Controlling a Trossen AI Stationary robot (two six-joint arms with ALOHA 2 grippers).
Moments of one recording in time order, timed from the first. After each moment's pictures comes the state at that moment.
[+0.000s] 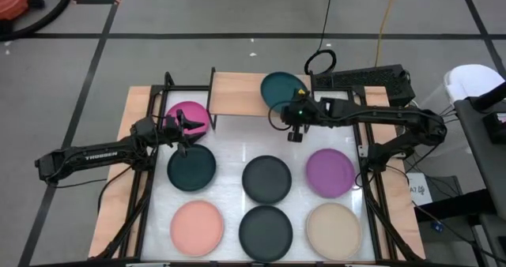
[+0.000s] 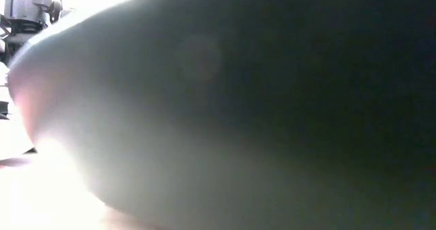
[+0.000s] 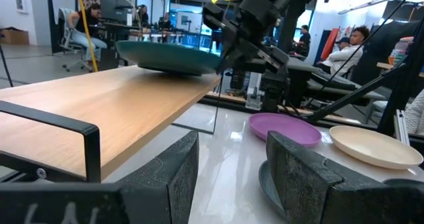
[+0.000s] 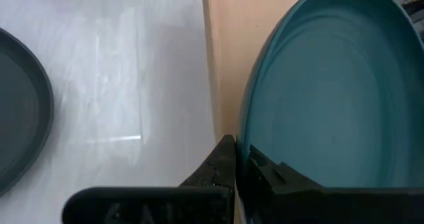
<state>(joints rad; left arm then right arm) 0.44 0.52 0.01 0.59 0.28 -0.14 -0.25 1.39 1.09 -0.54 0.26 -0.33</state>
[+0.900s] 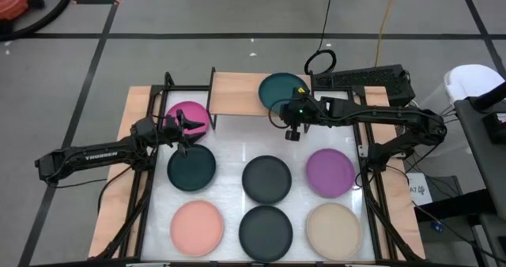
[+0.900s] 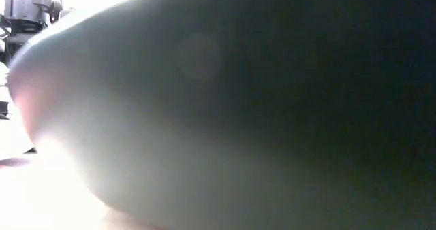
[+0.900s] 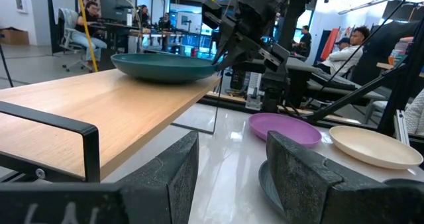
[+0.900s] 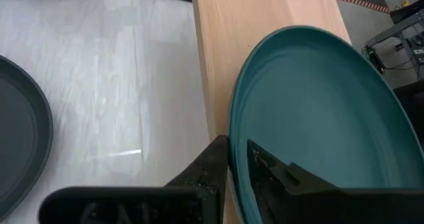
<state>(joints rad) 0.44 0.52 0.01 0.59 0.28 -0.14 -0.25 1.39 1.09 -0.49 0.26 -0.31</state>
